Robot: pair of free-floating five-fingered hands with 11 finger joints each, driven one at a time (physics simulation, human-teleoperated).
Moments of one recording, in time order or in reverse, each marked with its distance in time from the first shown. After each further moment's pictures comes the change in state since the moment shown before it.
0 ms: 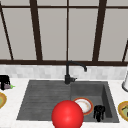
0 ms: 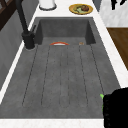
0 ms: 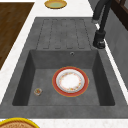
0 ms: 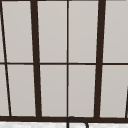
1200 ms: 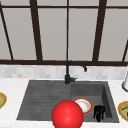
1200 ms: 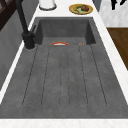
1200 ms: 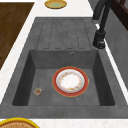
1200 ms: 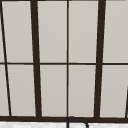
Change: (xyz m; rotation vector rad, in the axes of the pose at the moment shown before) left hand -0.019 -0.121 0.190 0.051 -0.034 -0.014; right hand 0.000 0.000 0.000 0.000 0.000 0.000
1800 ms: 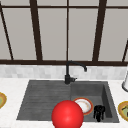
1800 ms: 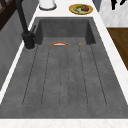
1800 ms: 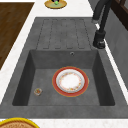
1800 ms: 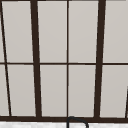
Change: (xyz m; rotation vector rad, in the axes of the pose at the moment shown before) left hand -0.052 -0.050 0.029 0.017 -0.010 -0.007; right hand 0.000 0.000 0.000 0.000 0.000 0.000
